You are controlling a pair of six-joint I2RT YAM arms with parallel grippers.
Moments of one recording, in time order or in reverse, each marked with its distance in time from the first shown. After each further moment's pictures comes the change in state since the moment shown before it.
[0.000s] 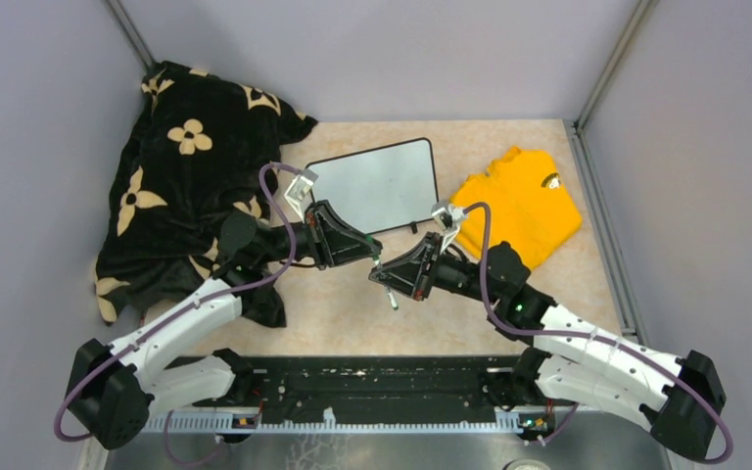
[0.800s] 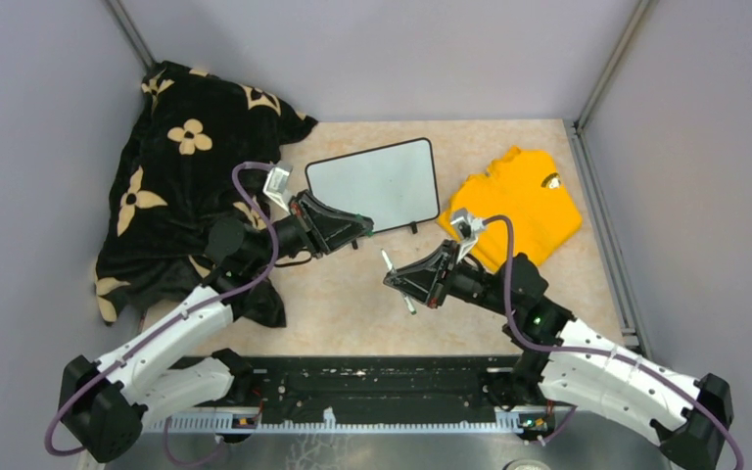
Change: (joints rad) left arm -0.002 -0.084 0.001 -0.058 -0.255 -0.017; right arm 0.000 -0.152 -0.051 -0.099 0.047 -0.035
